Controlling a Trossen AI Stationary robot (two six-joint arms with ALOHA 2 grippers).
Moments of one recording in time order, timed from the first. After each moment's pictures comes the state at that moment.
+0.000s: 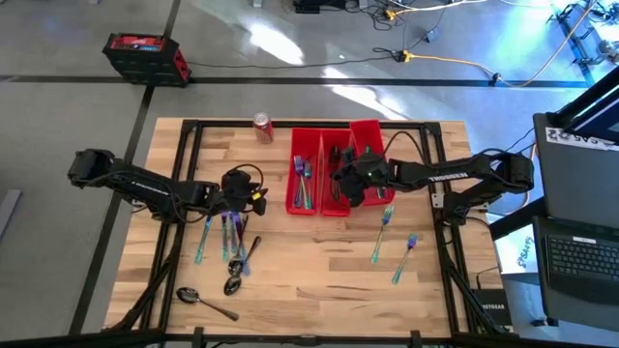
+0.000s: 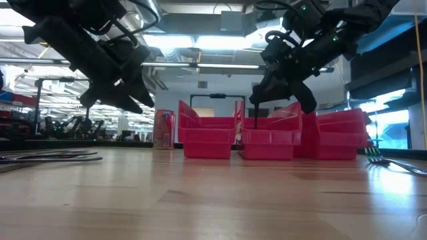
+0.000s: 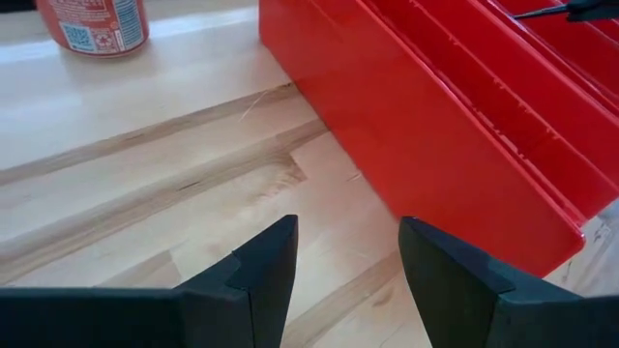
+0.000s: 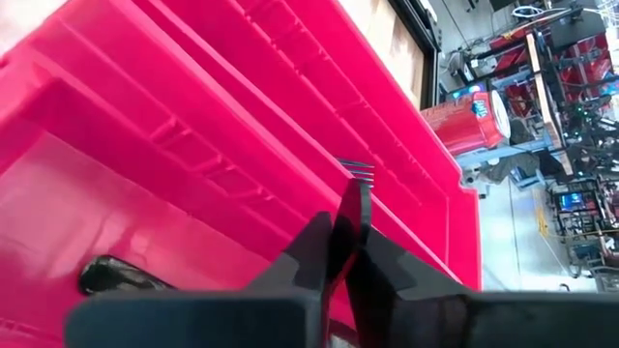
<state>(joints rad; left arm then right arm) -0.10 1.17 0.46 -0.04 -0.67 -0.88 -0.20 1.42 0.67 0.19 0.11 -0.90</state>
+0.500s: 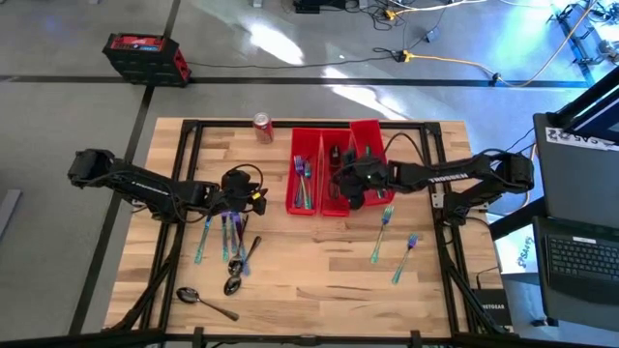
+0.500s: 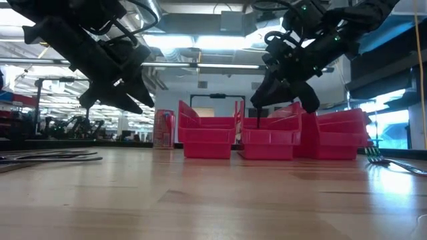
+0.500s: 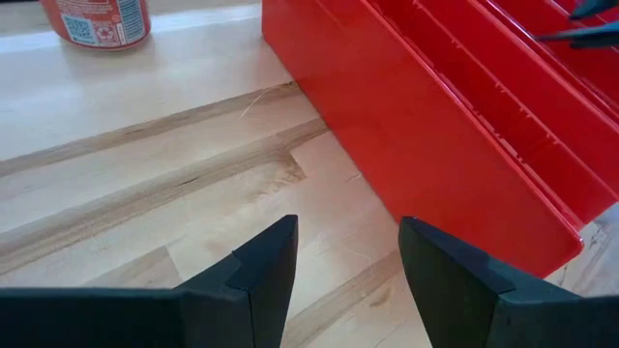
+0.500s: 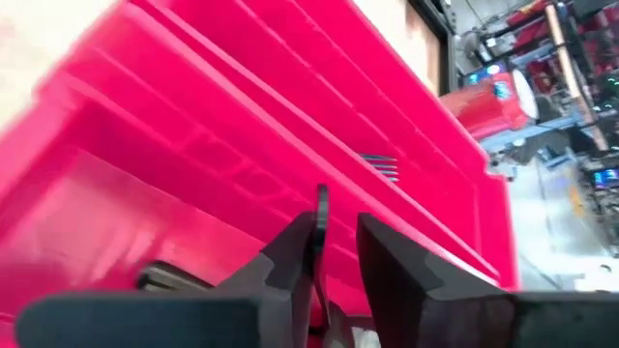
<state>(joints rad) -0.10 1.17 0.46 -0.04 -0.67 -0.91 -0.17 1.42 0.67 0.15 0.11 -0.78</state>
